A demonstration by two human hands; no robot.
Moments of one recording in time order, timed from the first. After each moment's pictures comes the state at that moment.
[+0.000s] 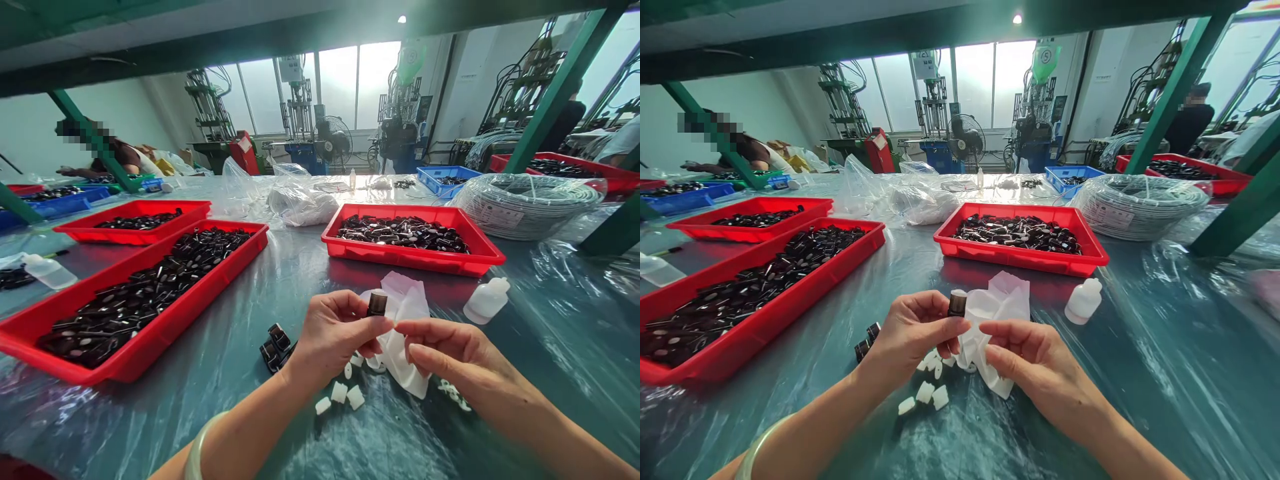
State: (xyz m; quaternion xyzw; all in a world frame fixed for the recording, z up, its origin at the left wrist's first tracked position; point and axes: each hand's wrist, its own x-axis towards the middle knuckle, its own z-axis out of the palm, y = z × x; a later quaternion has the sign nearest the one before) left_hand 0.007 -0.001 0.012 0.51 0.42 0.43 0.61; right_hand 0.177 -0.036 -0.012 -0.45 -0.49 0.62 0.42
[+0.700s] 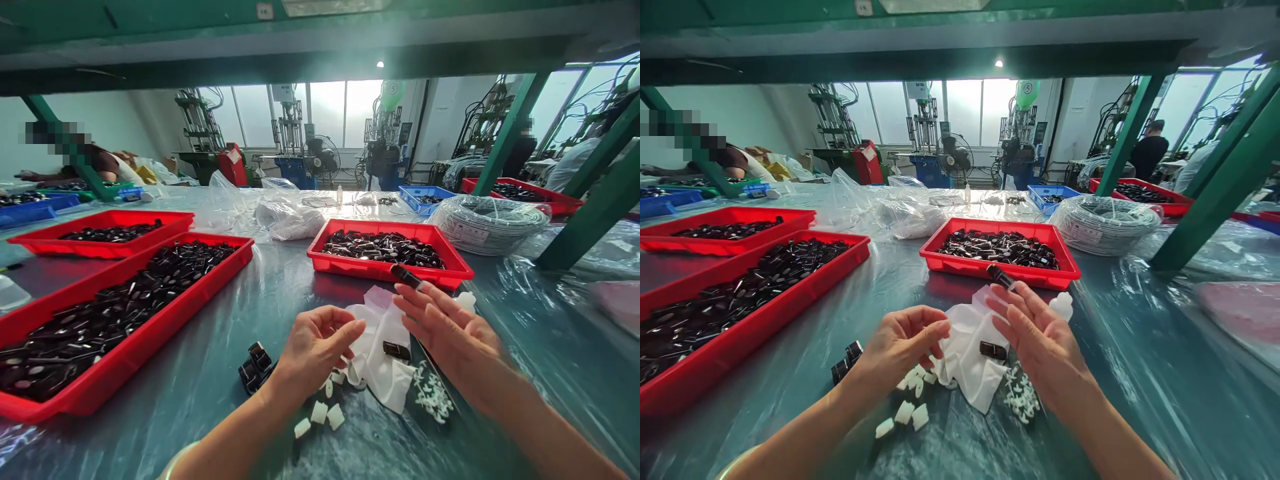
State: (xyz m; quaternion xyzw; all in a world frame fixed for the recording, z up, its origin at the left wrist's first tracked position) left_hand 0.003 0.006 0.009 0.57 0.47 0.38 0.55; right_hand 0.190 -0.021 0.000 -0.40 -0.40 0.55 0.61
